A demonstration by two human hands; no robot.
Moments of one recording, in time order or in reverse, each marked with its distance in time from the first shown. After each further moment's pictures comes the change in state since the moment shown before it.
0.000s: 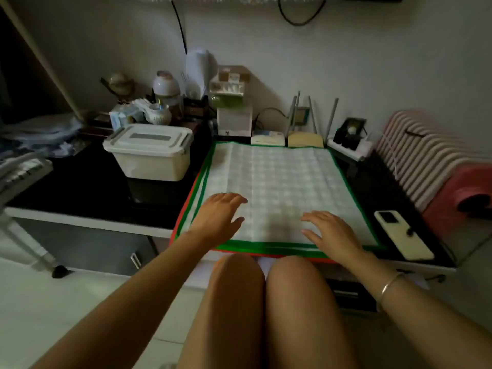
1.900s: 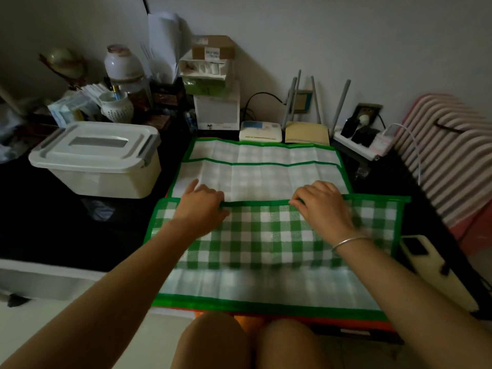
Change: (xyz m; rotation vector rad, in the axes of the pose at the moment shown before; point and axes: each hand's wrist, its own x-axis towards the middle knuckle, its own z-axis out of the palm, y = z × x) left_hand 0.134 -0.057 0.046 0.169 -0.262 -0.128; right_hand 0.148 0.044 0.010 -0.248 0.244 -0.161
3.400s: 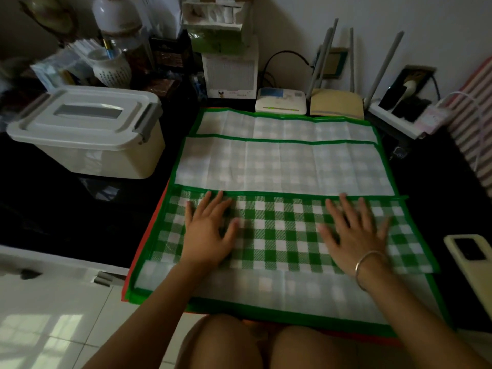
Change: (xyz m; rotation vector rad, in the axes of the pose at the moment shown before) left_hand -0.032 0.002 0.102 -0.461 0.165 -0.221; right_hand -0.066 -0.002 0.059 -0.112 -0.695 0.444
